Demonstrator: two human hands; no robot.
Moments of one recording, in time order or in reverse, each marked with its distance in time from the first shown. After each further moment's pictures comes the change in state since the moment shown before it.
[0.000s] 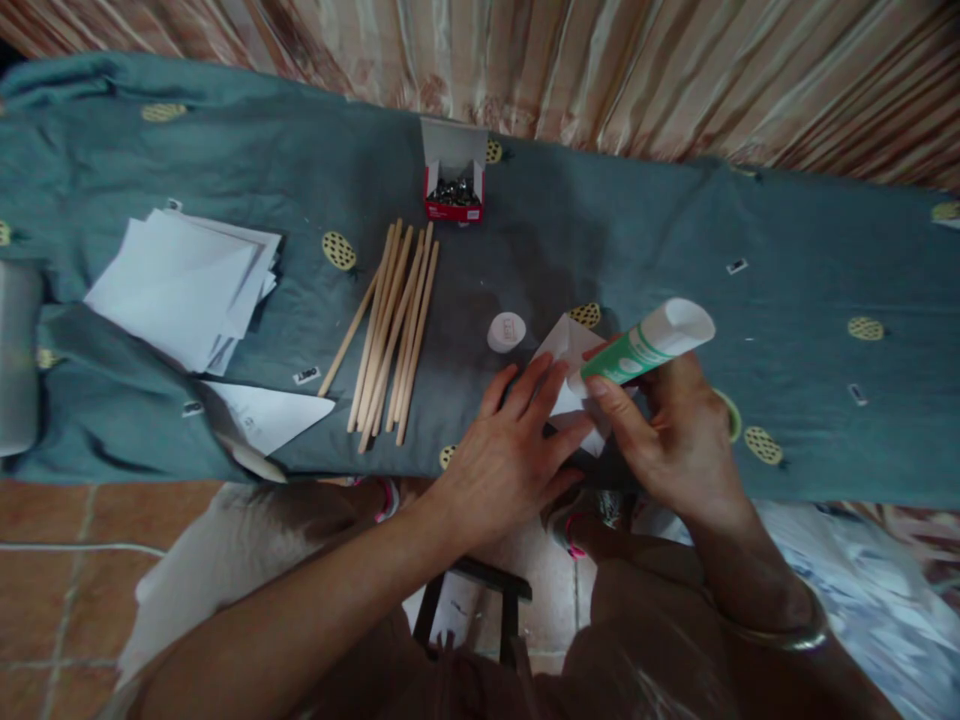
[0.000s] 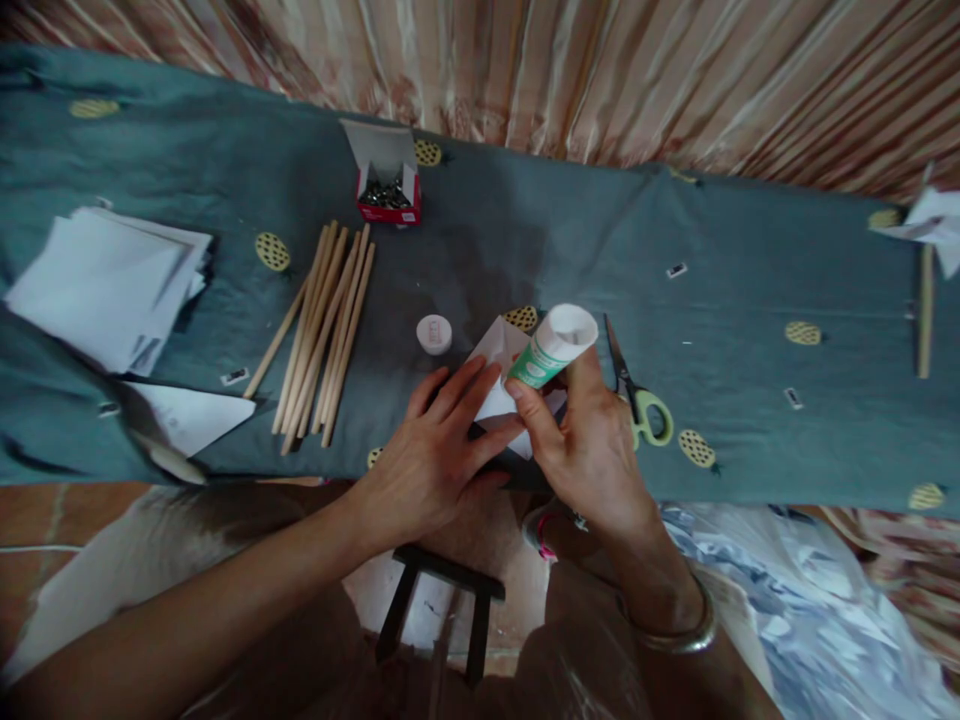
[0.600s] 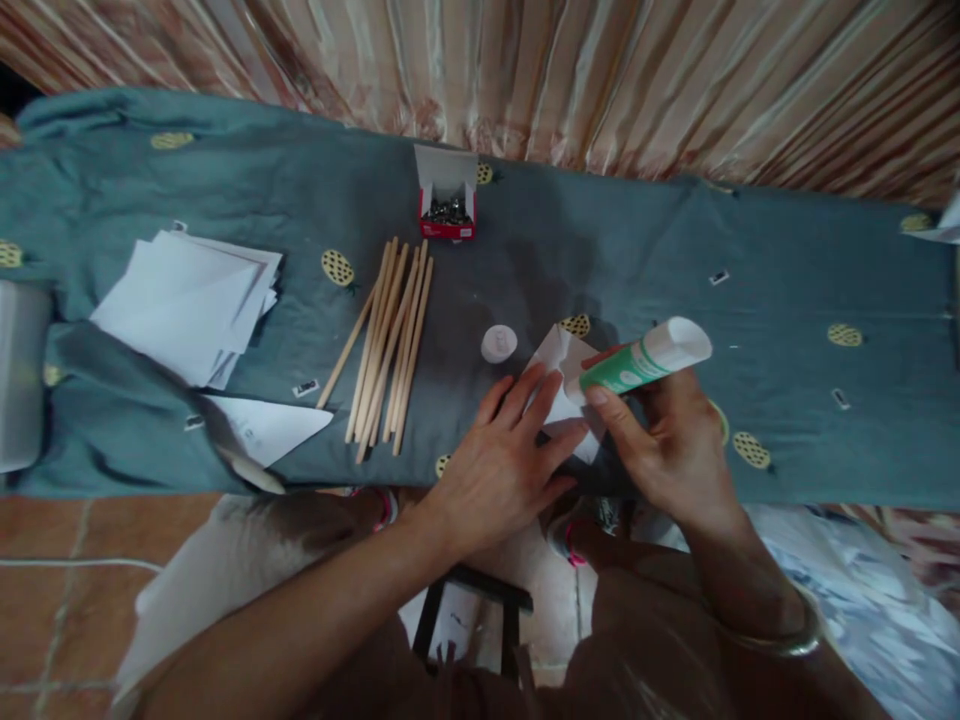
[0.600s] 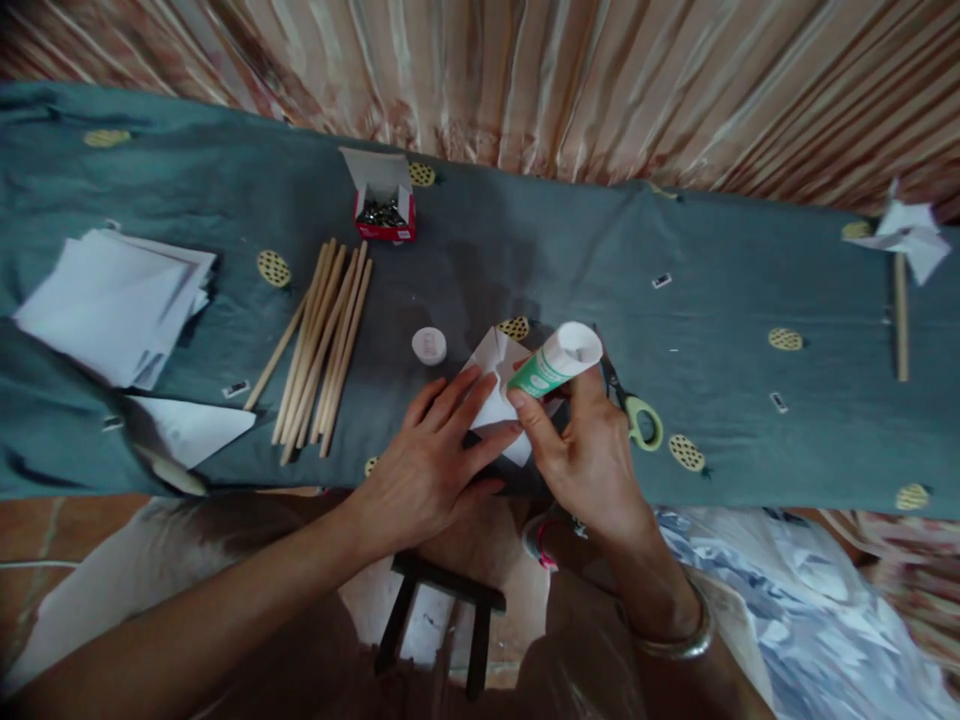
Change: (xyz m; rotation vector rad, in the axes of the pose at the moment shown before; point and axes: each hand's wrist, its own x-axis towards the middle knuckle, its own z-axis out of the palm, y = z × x) left_hand 0.001 -0.001 -0.001 -0.014 -0.009 0.007; right_hand -0.003 0.011 0.001 0.155 0.011 0.015
